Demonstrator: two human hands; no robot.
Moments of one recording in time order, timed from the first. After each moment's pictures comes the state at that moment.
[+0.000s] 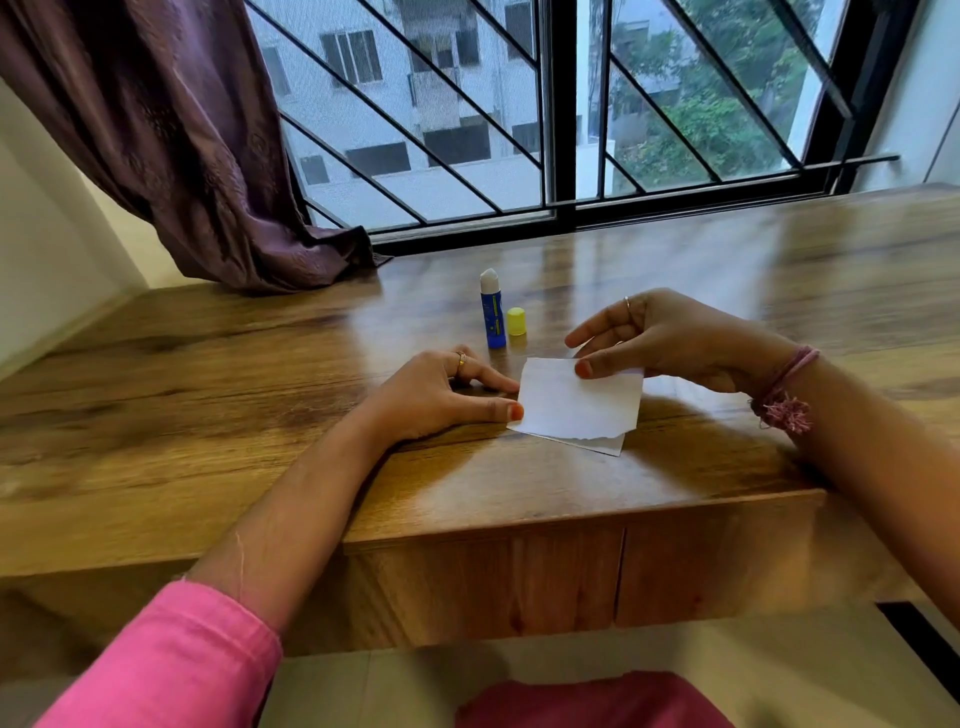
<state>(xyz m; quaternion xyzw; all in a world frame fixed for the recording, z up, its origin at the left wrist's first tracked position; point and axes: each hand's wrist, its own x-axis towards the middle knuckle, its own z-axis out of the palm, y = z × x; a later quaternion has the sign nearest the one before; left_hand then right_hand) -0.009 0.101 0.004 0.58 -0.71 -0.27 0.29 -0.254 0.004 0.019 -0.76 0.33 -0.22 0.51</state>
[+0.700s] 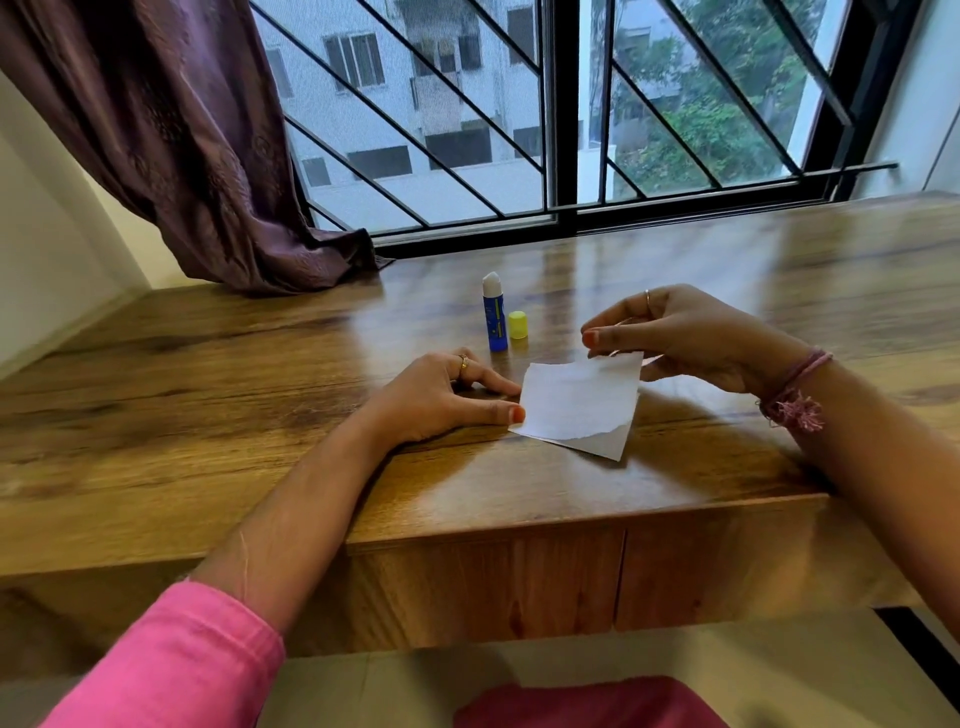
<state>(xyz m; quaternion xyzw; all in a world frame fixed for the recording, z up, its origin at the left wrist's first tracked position) -0.008 0.100 0.003 0.59 -0.71 -0.27 0.28 -0.261 0.006 0.025 -0.72 0.36 -0.28 0.52</state>
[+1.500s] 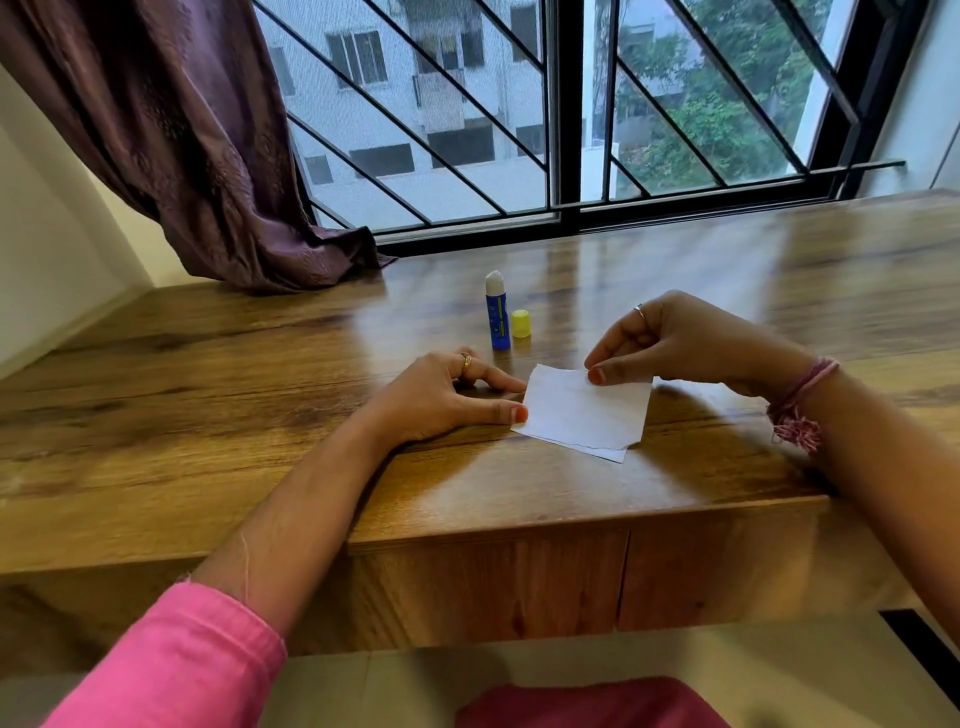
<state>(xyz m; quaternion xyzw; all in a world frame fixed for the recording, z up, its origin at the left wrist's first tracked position) -0.008 0.102 0.004 0.58 -0.72 -0.26 0.28 -0.261 0.013 0.024 -0.82 0.35 -0.23 0.39</state>
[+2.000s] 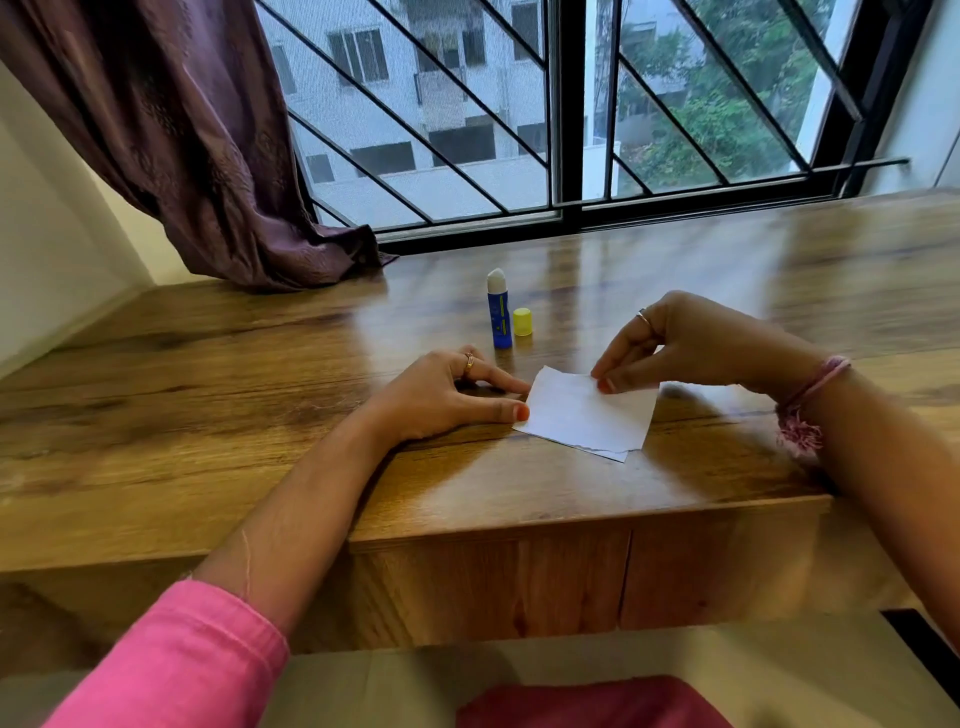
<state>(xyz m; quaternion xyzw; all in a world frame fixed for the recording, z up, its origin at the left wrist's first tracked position) -0.006 0.100 0.002 0.58 -0.72 -0.27 0.27 -0.263 0.010 0.025 -0.87 0.33 -0.19 0.31</state>
